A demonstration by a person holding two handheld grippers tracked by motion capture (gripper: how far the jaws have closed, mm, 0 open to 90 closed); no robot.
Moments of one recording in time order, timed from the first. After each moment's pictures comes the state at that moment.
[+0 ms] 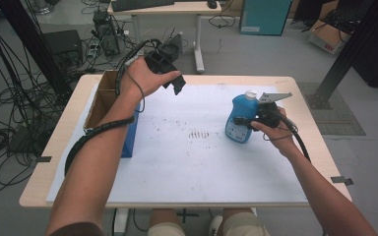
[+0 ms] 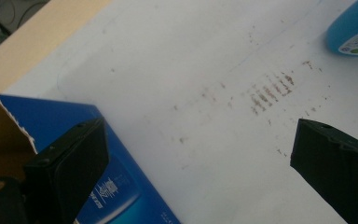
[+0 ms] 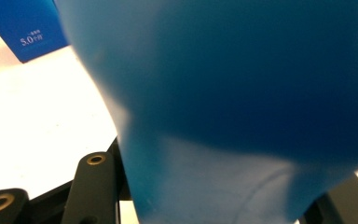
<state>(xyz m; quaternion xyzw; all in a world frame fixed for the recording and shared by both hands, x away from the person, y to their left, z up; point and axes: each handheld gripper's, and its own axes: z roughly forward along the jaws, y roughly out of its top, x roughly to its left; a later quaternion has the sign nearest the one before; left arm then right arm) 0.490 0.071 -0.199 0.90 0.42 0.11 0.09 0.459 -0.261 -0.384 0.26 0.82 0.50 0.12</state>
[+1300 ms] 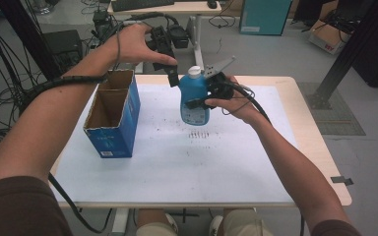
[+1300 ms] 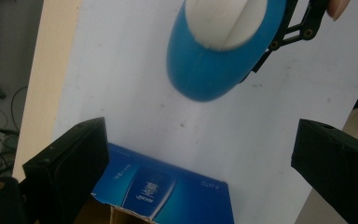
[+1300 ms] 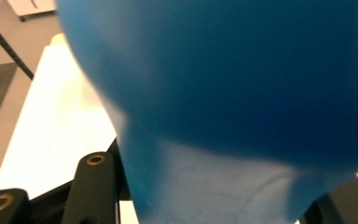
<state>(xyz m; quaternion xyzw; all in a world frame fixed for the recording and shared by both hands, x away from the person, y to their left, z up) 0.476 0.058 -0.142 0.99 0.15 0.06 0.05 0.486 -0.105 -0.300 0.09 0.87 0.48 0.04</state>
